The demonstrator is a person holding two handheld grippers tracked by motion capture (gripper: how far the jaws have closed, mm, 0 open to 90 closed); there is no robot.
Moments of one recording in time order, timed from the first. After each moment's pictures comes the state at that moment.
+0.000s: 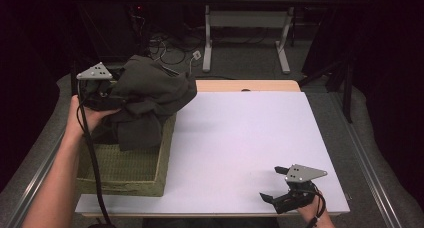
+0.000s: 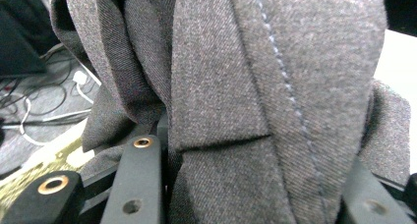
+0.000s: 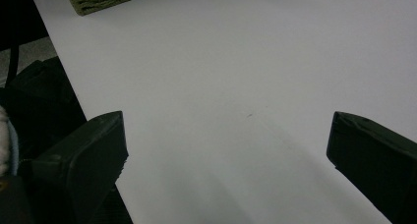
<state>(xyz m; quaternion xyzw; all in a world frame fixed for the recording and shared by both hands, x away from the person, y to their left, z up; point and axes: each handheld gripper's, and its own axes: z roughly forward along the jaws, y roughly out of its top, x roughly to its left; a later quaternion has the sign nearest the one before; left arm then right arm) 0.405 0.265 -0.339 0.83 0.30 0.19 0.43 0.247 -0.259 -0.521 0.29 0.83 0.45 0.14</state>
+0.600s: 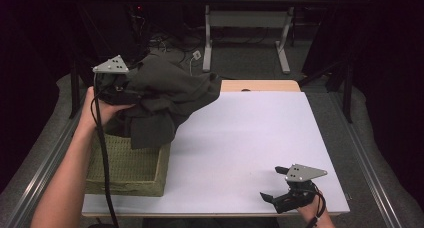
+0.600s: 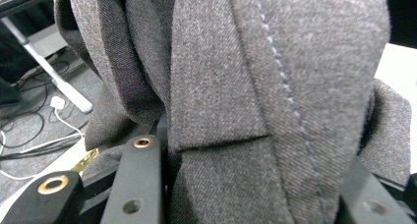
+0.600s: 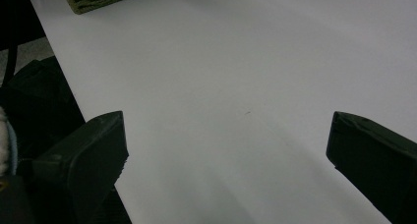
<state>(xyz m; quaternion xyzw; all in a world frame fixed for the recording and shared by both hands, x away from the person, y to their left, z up) 0.411 0.225 -0.322 0.84 0.24 0.18 0.45 0.249 -0.260 -0.521 0.30 0.83 0.45 0.14</state>
